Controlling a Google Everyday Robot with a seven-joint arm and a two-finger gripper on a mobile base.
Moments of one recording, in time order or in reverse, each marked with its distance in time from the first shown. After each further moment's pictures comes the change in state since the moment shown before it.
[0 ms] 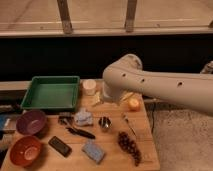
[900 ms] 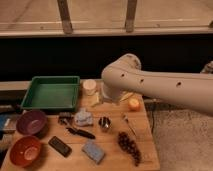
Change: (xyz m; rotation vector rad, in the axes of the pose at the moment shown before) arm -0.002 0.017 0.002 -0.002 0.008 -0.066
